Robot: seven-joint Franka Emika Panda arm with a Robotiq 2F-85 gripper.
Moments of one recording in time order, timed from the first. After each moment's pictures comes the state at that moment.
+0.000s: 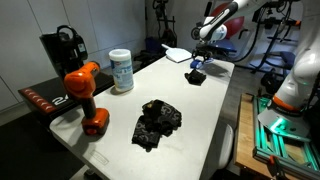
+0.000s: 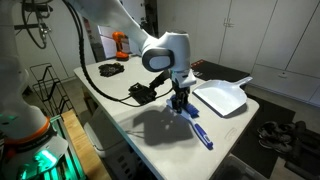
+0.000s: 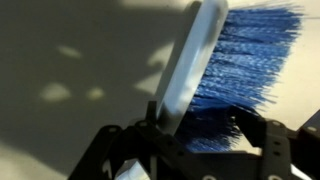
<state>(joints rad) -0.28 0.32 -0.25 -2.09 0.14 2.53 0.67</state>
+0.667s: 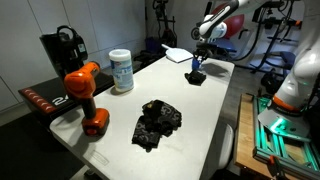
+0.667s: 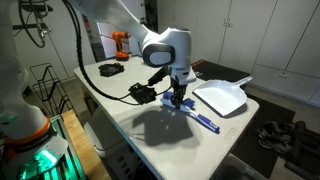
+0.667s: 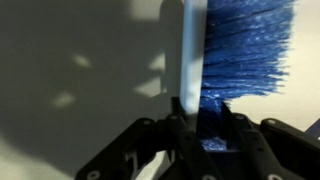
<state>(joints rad) -0.27 0.29 -0.25 -2.07 0.16 2.41 0.61</state>
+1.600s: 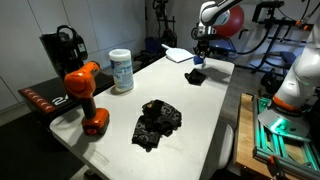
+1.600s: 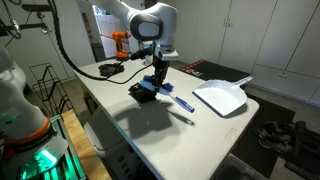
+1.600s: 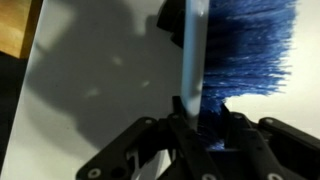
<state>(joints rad) -0.17 0.09 -0.22 -2.12 0.06 2.08 0.75</state>
